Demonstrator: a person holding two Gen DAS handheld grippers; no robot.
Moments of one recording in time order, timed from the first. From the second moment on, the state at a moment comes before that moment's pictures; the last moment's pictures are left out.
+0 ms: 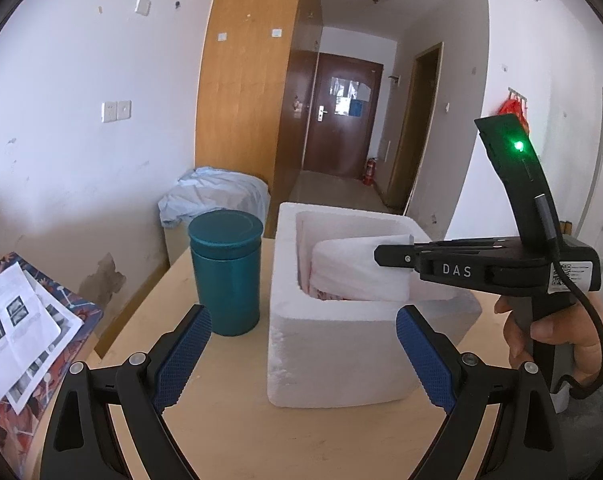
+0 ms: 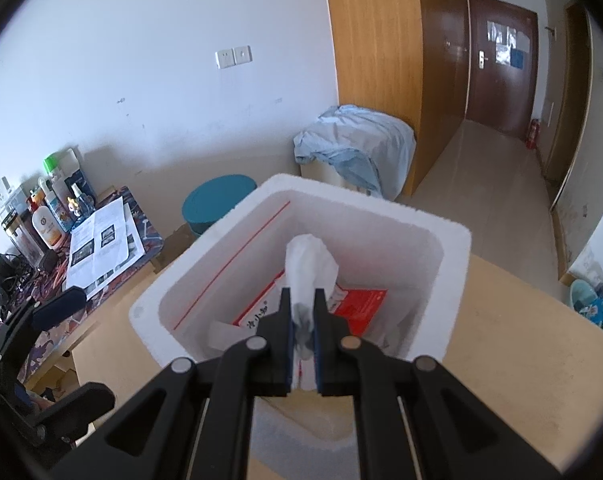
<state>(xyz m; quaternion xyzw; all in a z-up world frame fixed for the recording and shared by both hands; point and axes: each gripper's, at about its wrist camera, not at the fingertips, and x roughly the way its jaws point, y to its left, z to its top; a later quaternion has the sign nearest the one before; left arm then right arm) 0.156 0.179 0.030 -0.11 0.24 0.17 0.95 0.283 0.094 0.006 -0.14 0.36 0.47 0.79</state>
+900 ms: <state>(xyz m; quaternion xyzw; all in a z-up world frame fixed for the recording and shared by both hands) 0.141 0.168 0.036 -0.12 0.23 0.16 0.95 0.254 0.070 0.023 -0.15 0.32 0.45 0.82</state>
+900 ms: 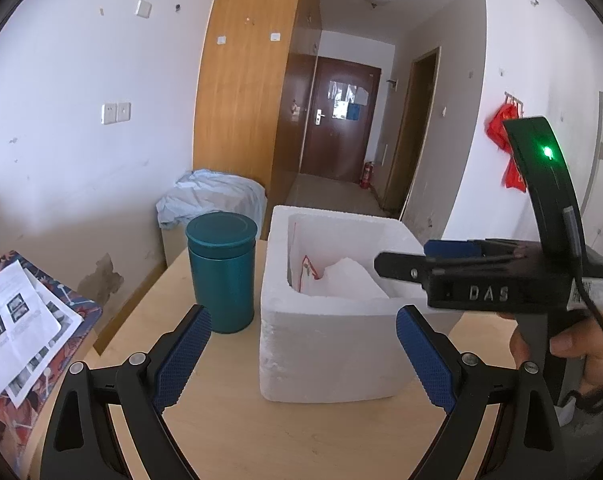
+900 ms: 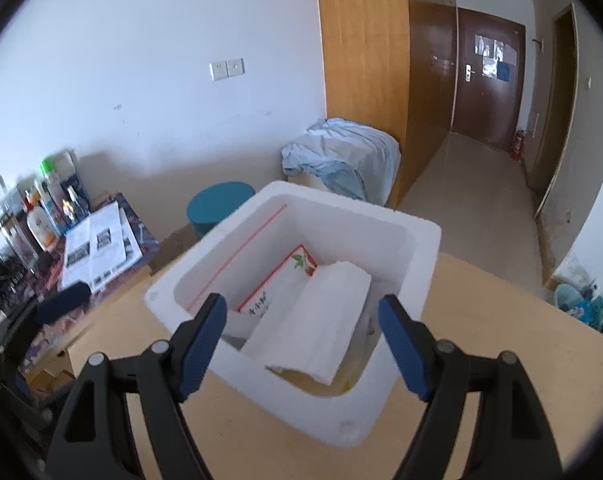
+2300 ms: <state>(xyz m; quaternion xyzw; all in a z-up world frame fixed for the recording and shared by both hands) 0.146 0.023 -0.010 -0.05 0.27 0.01 0.96 0.190 -0.143 -0.022 -0.03 0.34 0.27 0.90</state>
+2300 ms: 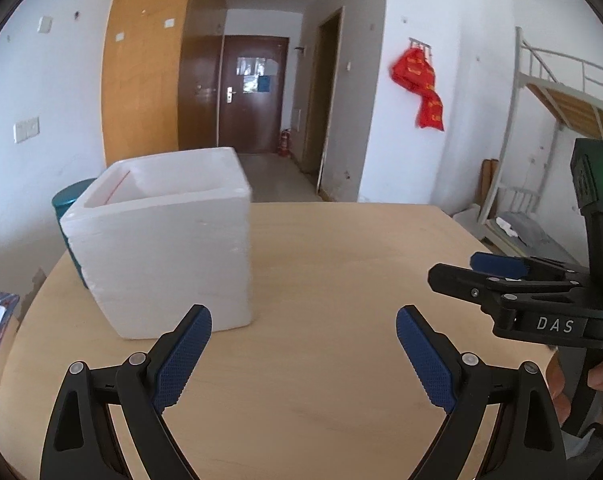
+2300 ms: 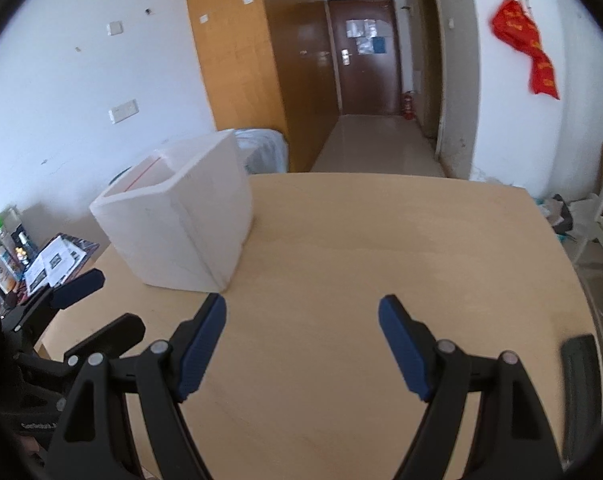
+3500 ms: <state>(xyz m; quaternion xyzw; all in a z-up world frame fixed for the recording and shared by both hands) 0.028 0.003 0.022 -0.02 0.10 0.07 0.99 0.074 -0.189 0.003 0.01 0.14 0.24 0.96</state>
